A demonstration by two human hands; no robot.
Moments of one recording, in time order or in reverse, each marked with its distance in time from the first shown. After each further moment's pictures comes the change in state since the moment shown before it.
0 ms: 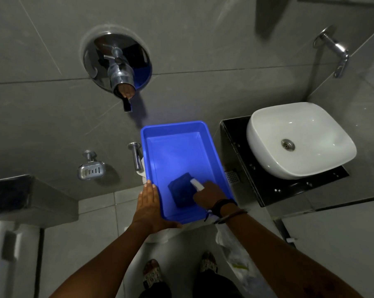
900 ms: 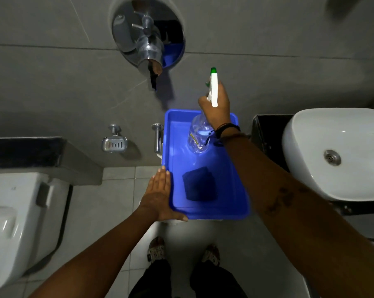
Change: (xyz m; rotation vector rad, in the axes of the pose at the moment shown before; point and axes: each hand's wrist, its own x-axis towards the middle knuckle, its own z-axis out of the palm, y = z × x) left_hand 0.000 0.005 0.000 0.111 0.038 -0.051; right_hand 0.144 -0.134 -0.068 0.604 0.336 -0.580
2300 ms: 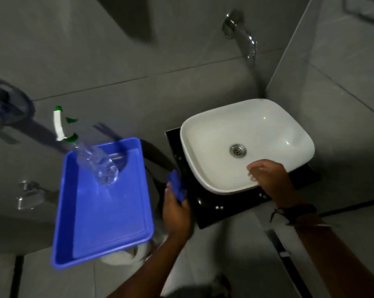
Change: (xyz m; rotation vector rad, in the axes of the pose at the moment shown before) left_hand 0.084 0.370 0.056 -0.744 0.555 -0.216; right_hand -0.128 0.161 -0.459 -0.164 0.211 0.235
